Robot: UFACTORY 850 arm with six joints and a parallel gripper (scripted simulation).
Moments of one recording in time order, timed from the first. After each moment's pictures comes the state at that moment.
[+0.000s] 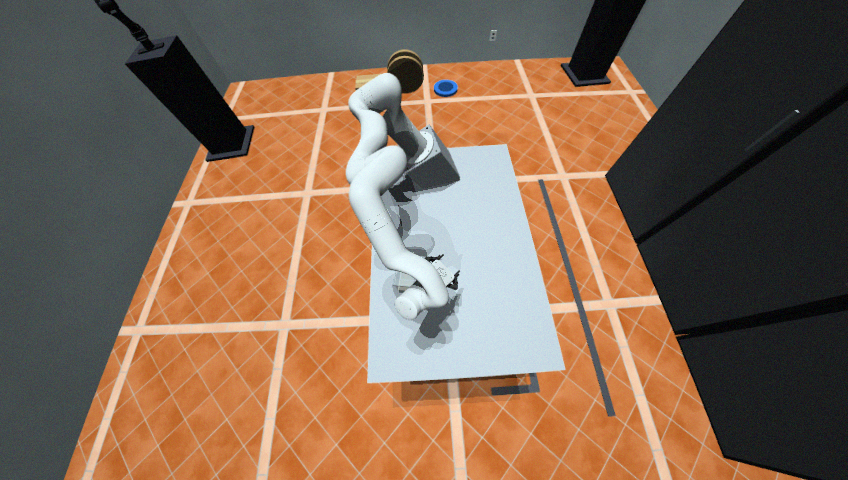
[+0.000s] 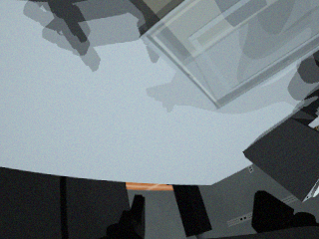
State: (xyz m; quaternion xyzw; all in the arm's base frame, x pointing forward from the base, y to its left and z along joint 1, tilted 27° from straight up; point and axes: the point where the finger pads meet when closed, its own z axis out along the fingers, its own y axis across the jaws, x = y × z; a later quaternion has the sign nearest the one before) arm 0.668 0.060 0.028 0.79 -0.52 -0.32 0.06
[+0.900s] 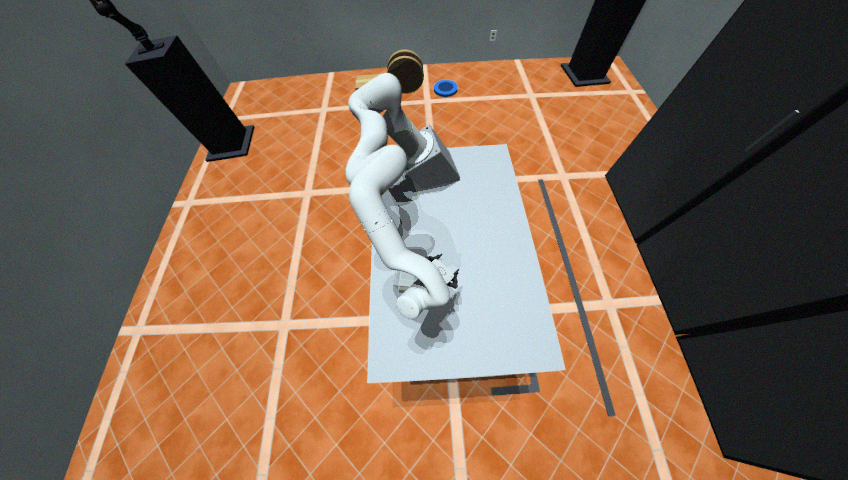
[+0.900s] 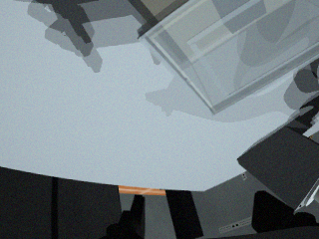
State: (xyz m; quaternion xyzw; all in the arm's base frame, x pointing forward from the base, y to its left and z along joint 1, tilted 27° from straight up) arm 0.663 0.055 0.026 0.80 -0.50 -0.32 0.07
